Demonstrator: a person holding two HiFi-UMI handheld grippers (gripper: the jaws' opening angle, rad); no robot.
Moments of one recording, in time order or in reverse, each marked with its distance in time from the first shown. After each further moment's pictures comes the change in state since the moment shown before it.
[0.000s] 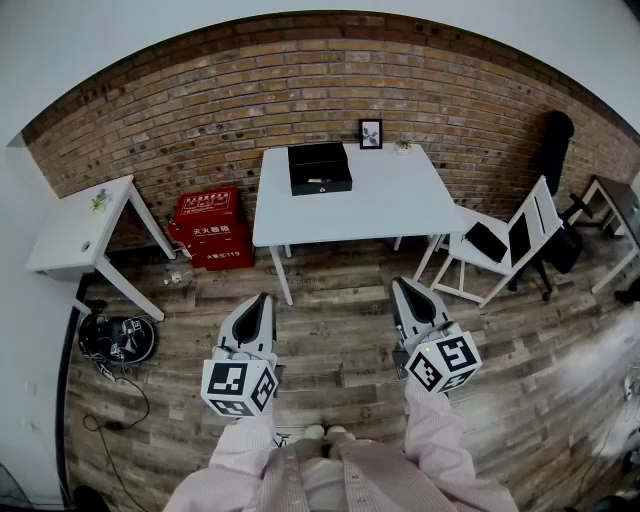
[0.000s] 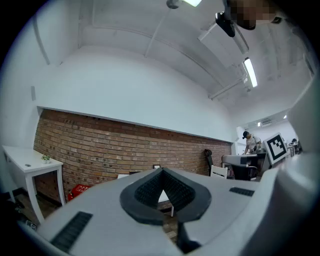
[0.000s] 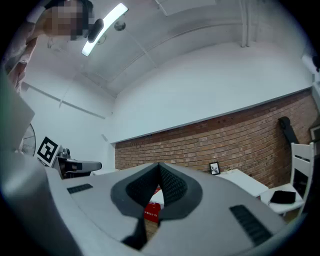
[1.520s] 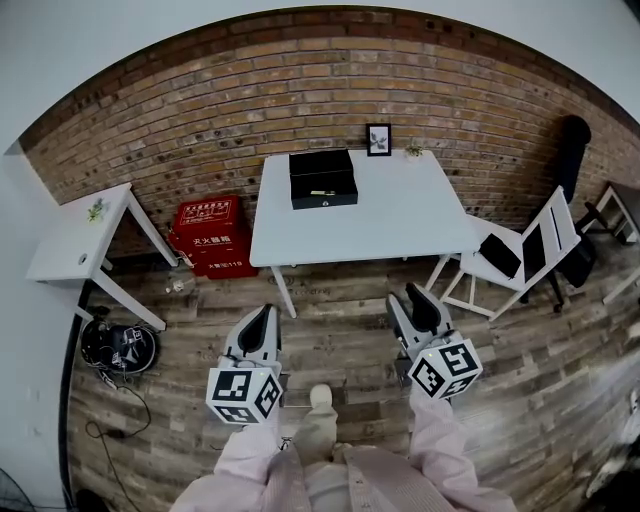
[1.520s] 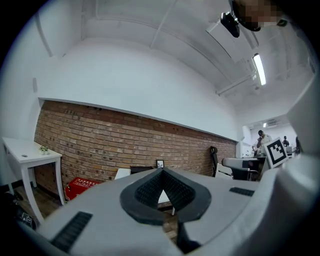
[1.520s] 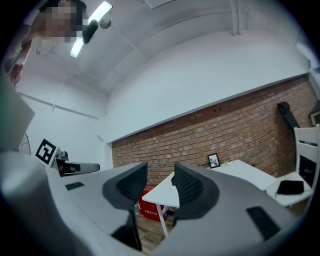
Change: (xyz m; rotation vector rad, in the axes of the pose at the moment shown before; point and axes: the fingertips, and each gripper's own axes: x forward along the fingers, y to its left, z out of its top) left arm 0.080 0.016 -0.034 -0.046 0.049 0.037; right arm 0.060 -0.069 -0.047 0.073 0.046 0.000
